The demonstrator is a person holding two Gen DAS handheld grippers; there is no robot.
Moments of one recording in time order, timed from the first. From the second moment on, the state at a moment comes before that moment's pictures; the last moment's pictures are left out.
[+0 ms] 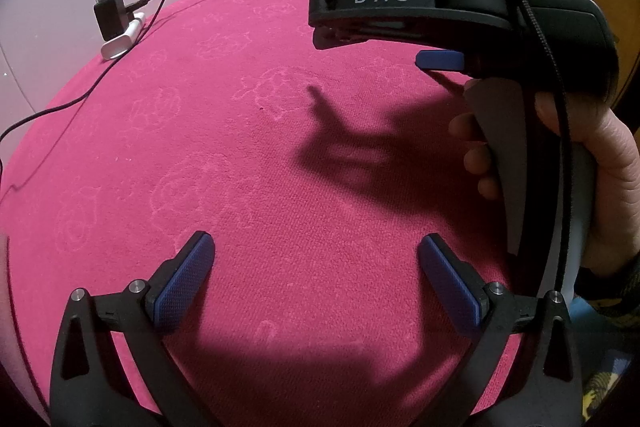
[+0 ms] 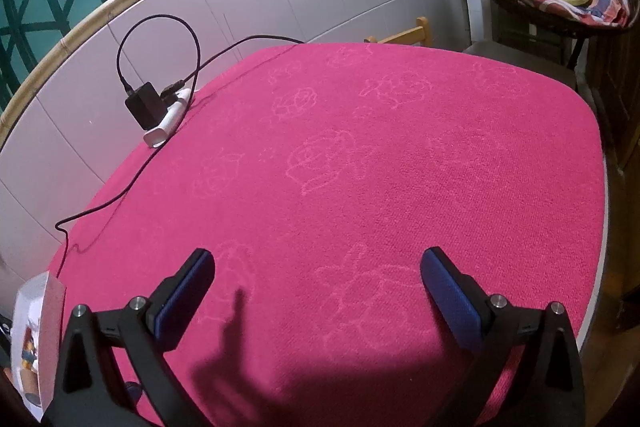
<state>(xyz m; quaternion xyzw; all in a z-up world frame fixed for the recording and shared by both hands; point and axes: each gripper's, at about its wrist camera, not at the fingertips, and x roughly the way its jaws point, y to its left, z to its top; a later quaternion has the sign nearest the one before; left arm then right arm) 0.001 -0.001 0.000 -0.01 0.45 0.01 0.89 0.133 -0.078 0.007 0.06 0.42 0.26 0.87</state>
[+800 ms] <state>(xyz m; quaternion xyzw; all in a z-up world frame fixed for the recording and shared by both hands) 0.001 -0.002 0.001 -0.01 0.45 0.01 0.89 0.134 -0.078 0.007 0.06 0.42 0.25 0.87</state>
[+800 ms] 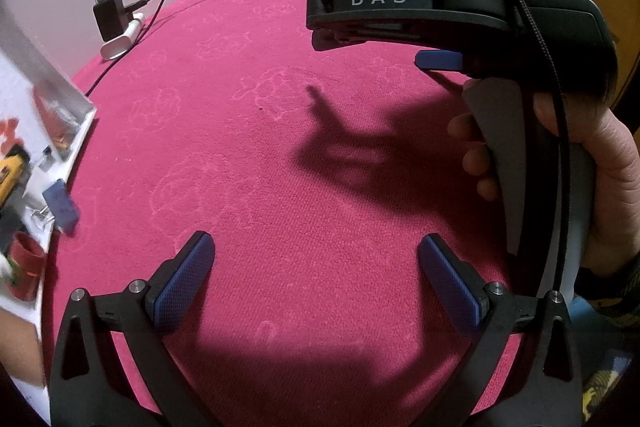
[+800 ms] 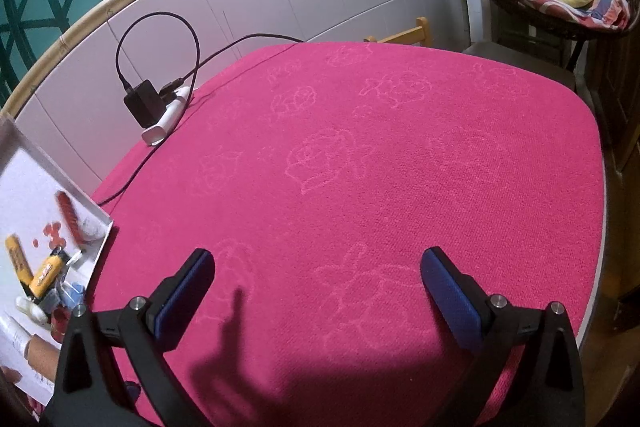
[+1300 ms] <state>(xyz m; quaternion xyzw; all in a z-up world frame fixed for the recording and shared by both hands) 0.003 0.000 -0.001 -0.01 0.45 0.00 0.89 0.134 -0.078 0.007 0.06 0.42 0.25 0.87</state>
